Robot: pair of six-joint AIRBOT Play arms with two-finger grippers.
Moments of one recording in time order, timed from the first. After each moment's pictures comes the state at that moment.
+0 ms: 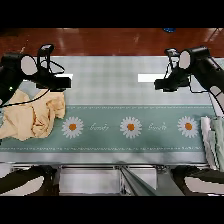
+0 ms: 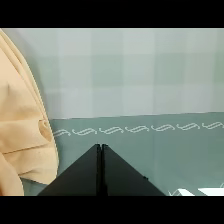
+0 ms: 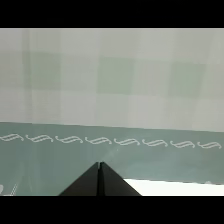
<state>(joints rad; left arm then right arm) -0.22 -1.29 1.23 1.53 -1.16 -1.76 0.22 -1.46 1.39 -1.67 1.33 1.77</state>
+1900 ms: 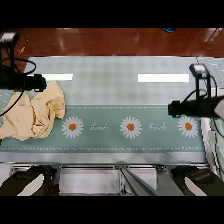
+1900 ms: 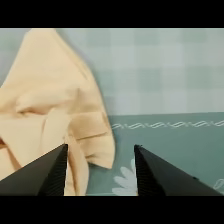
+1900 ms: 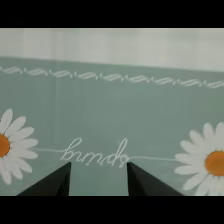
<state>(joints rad) -0.08 -0.98 1.12 1.64 -1.17 -1.65 0.26 -0.77 0.83 -1.59 1.21 1.81</state>
